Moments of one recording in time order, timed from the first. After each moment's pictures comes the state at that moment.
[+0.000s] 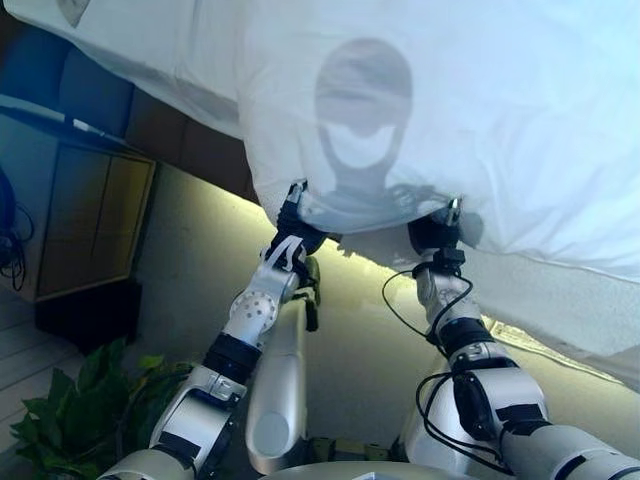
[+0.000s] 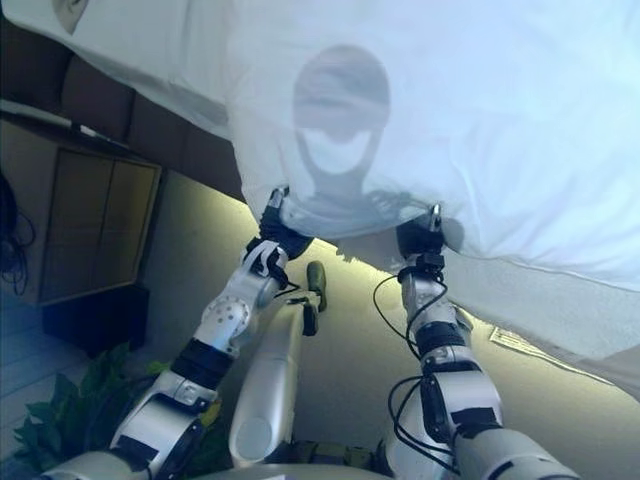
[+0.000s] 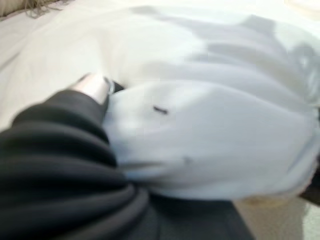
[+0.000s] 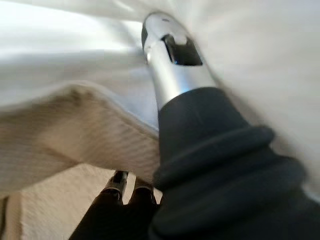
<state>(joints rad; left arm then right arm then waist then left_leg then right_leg) -0.48 0.14 -0.33 0.25 -1.75 0.01 0.05 -0.65 -0.16 -0.13 0.94 1.87 0.01 0.41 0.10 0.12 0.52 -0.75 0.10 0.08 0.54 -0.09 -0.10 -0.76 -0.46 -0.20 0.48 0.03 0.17</state>
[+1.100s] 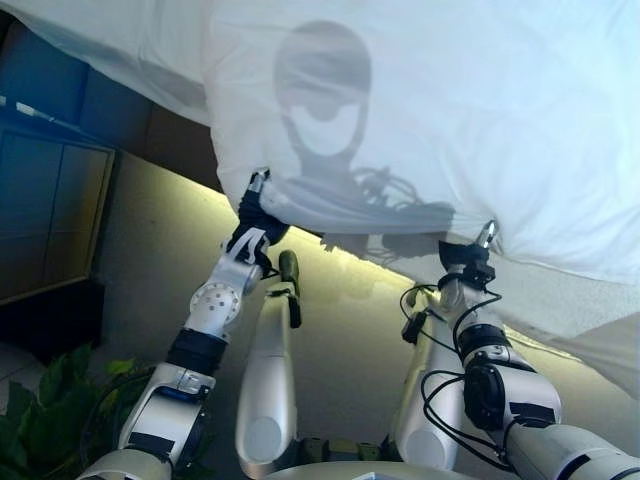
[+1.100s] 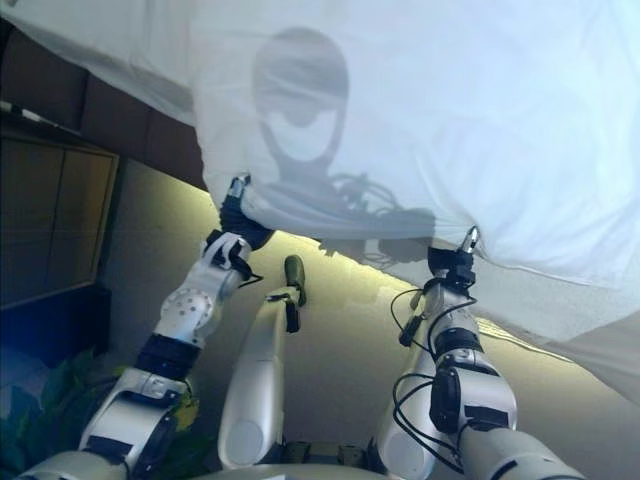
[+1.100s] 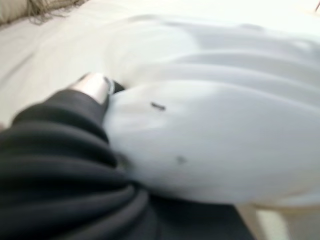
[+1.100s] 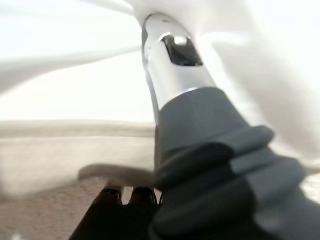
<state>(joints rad) -0.48 0.31 -0.19 0.26 -1.70 0.06 0.00 -0.63 -0.19 -0.39 1.04 1.87 0.05 0.35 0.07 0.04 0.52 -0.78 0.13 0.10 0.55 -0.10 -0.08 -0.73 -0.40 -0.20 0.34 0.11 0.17</state>
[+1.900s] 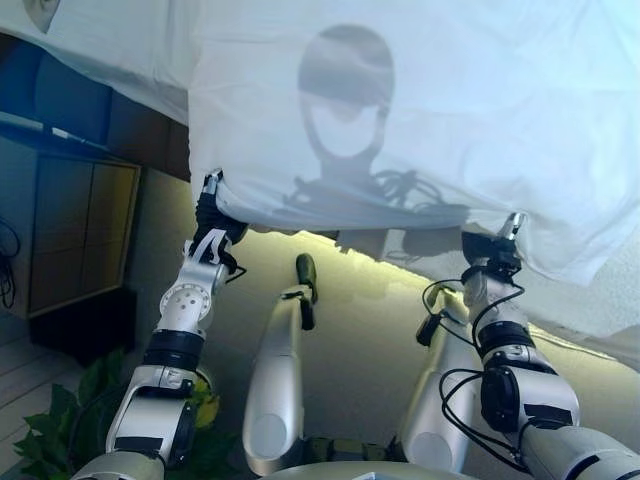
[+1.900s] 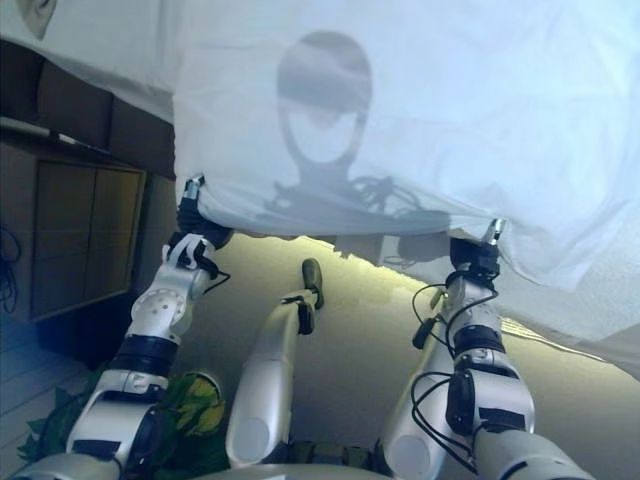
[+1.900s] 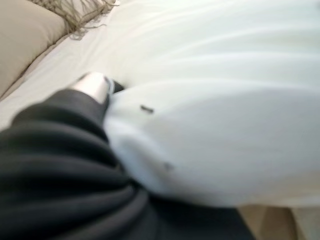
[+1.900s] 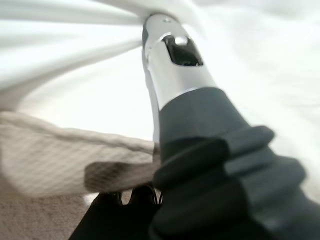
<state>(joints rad) -0.48 0.33 -0.03 0.39 -1.66 0.09 -0.09 -0.62 -0.30 -0.32 0.95 1.87 -0.02 0.23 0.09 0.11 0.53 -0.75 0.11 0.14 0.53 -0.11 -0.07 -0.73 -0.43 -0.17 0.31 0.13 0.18</state>
